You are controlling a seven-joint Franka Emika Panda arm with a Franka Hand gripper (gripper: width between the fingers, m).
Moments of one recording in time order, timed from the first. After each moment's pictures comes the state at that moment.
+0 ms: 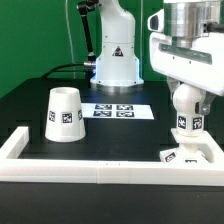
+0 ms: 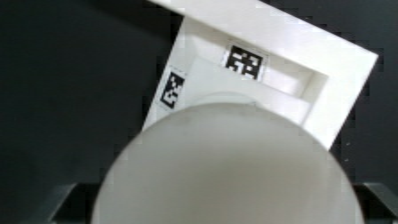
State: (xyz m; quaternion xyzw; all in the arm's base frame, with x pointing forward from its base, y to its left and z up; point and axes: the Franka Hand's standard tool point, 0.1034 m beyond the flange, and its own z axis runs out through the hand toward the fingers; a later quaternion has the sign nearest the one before) arm 0.606 0.098 0.109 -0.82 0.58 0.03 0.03
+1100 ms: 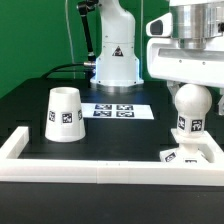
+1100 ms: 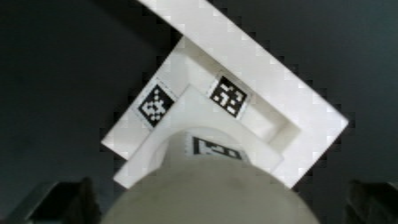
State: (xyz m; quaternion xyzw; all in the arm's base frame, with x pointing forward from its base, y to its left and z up) arm 0.607 0.113 0.107 -0.92 0.39 0.01 0.05
